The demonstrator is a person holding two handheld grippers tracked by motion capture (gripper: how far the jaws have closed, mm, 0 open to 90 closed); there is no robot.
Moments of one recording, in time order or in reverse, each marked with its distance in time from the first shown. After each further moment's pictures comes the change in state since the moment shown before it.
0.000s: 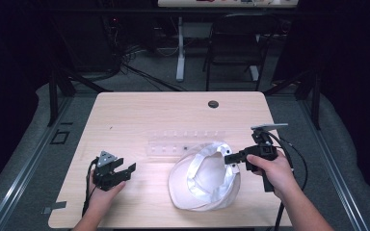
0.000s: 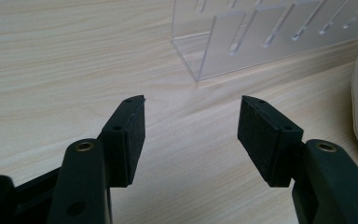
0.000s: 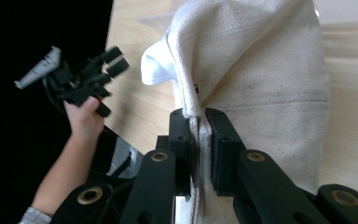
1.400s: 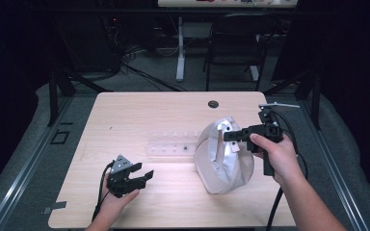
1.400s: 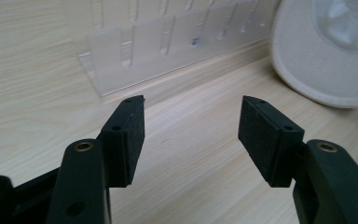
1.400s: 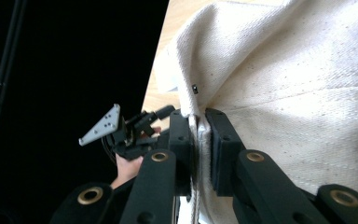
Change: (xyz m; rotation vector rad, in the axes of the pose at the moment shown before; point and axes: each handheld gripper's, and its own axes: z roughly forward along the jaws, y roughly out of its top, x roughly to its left) left arm -0.053 0.008 -0.004 -0.014 -0.183 0.072; right arm 0.045 0.024 -0.036 -0.145 0.087 -0.011
